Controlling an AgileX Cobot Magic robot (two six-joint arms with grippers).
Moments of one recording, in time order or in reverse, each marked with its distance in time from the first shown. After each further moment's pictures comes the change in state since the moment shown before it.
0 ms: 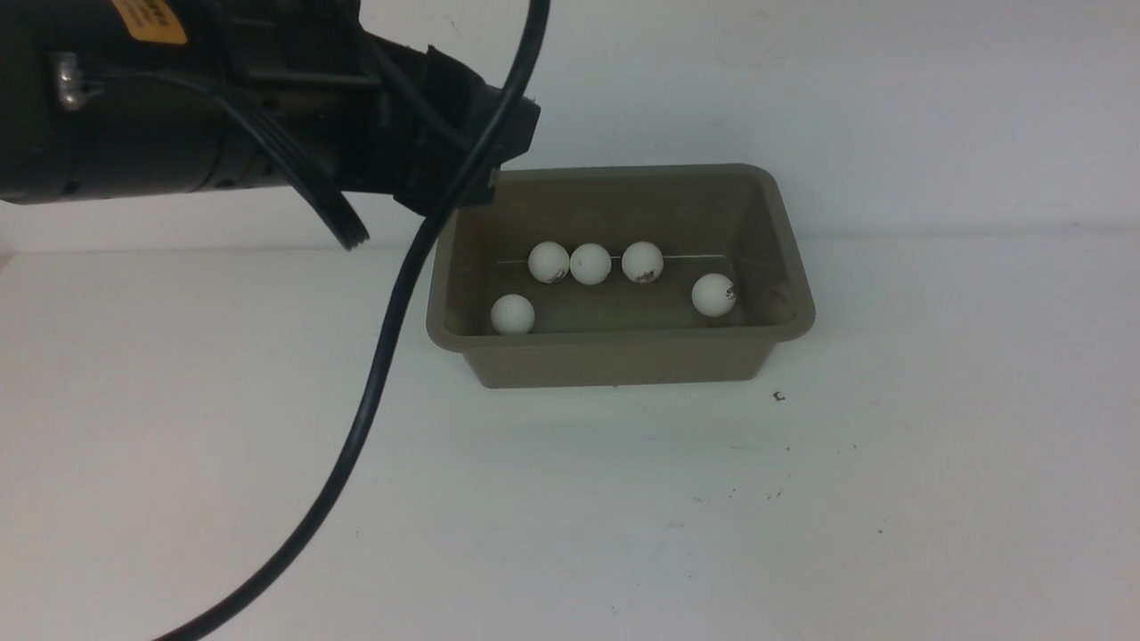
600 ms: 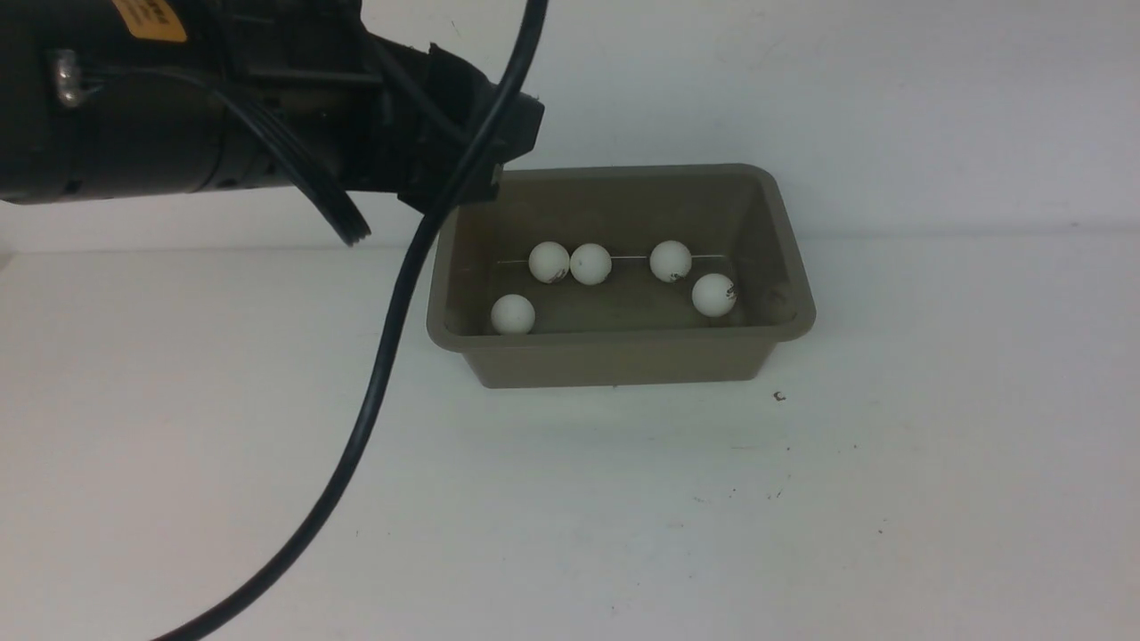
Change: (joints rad) right arm -0.084 -0.049 0.000 -0.490 0.130 0.589; left arm 0.000 0.000 0.000 -0.021 -0.001 0.001
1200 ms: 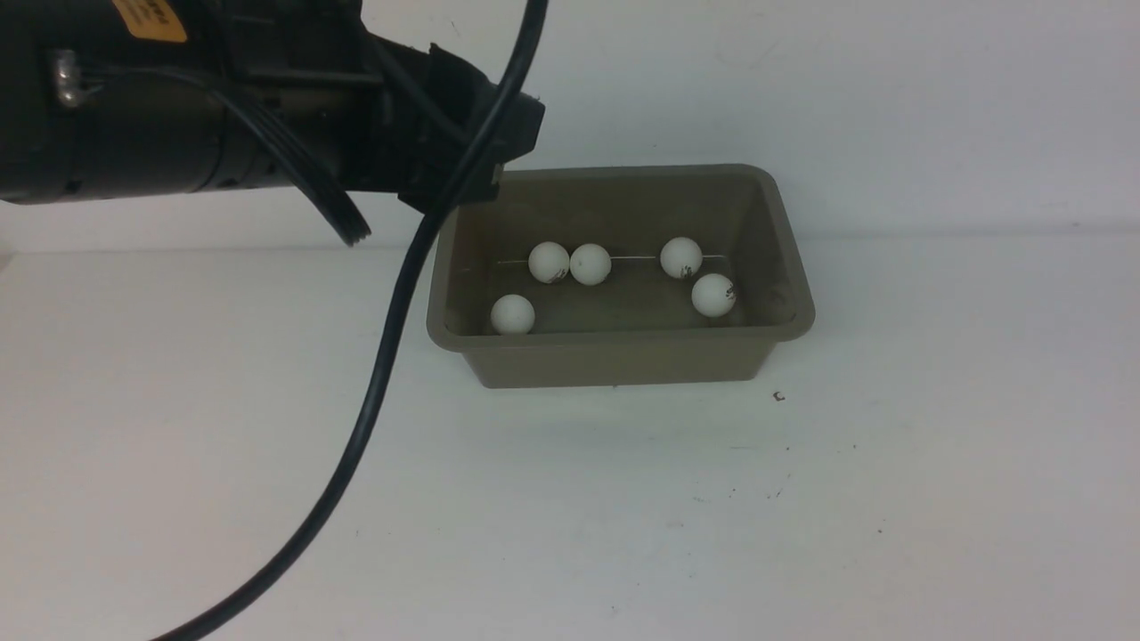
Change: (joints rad) right arm 0.000 -0.295 -0.002 -0.156 0.395 0.241; left arm 0.000 0.000 0.000 -0.001 0.000 0.000
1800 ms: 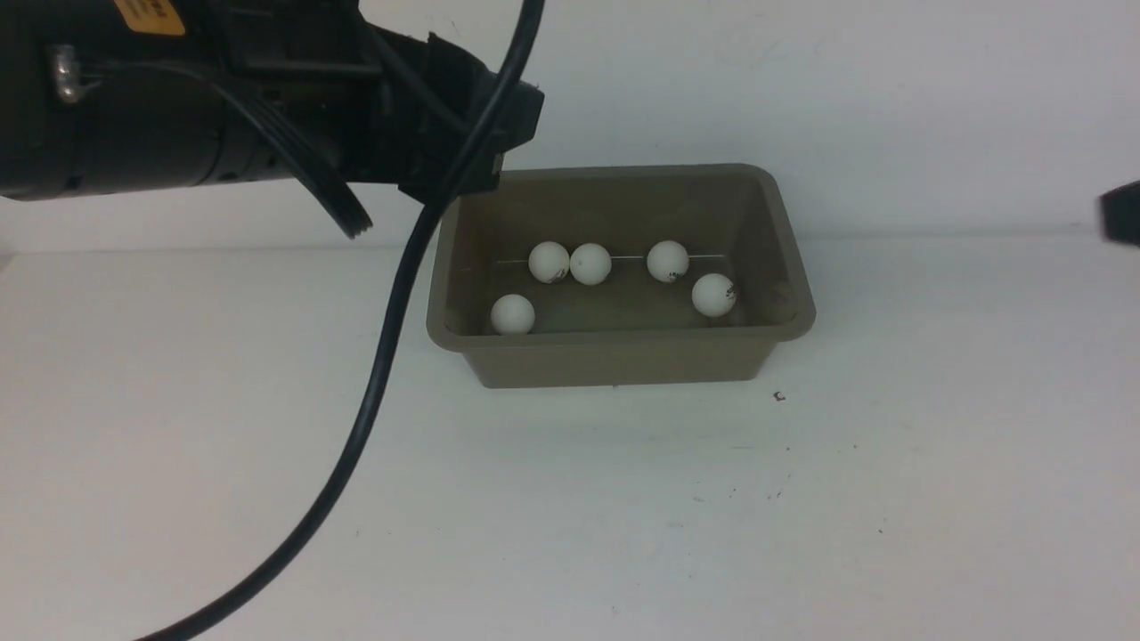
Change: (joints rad) right arm 0.104 -0.103 0.595 0.250 -0.240 -0.209; left arm 0.000 0.000 0.000 0.000 -0.021 0.000
